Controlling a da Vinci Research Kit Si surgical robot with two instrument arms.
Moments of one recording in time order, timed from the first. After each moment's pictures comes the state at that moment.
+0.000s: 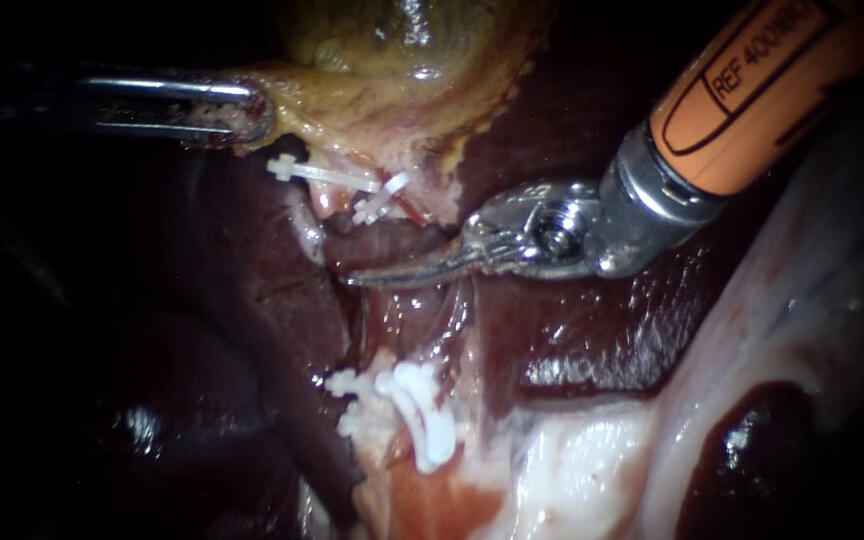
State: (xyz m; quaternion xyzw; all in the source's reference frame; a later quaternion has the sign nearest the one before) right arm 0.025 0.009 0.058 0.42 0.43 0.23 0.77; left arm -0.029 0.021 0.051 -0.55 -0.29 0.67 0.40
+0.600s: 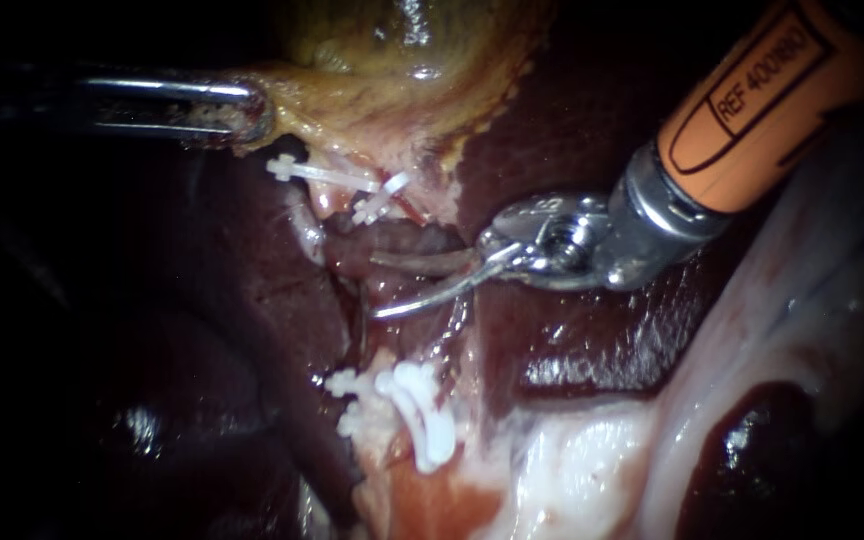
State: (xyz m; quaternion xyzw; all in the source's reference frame) right arm 0.024 0.008 0.059 0.29 0.44 0.22 0.82; left arm -0.028 0.021 0.051 -0.55 -0.29 0.67 0.40
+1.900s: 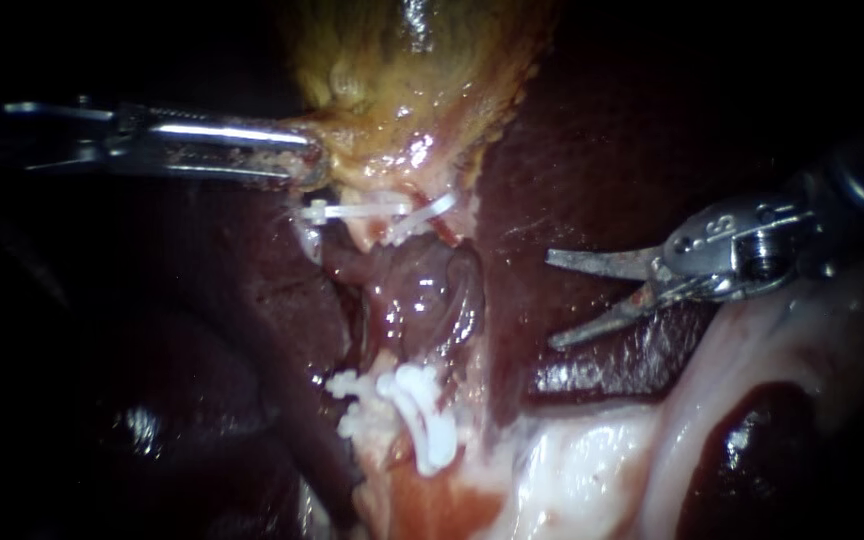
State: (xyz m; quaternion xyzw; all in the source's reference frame) right arm 0.012 0.007 0.055 0.16 0.39 0.14 0.90; left arm -0.033 0.019 0.057 -0.55 -0.28 0.69 0.39
